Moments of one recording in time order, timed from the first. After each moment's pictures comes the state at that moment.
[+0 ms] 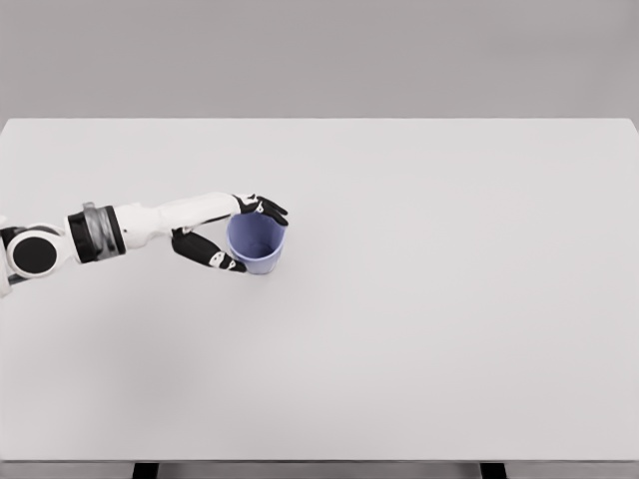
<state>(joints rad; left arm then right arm) -1.26 0.82 -1.88 -1.40 0.44 -0.61 0.07 0.03 0.00 0.02 0.08 -0.11 -0.24 -0.02</state>
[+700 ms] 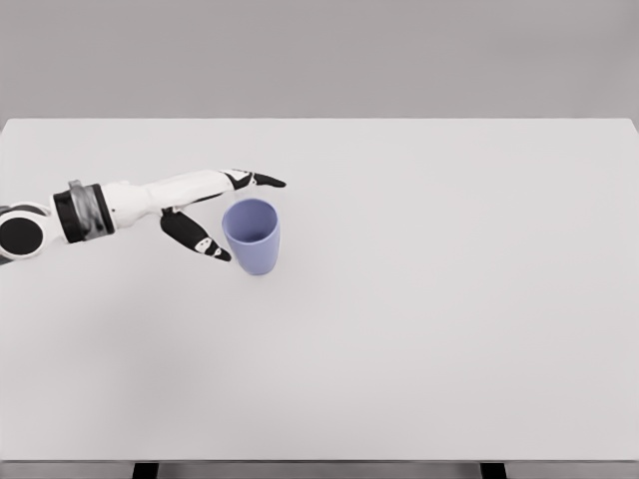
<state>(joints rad) -1.31 0.84 -1.88 -1.40 0.43 -0.61 0.07 0.03 0.00 0.02 0.08 -0.11 -0.24 -0.02</state>
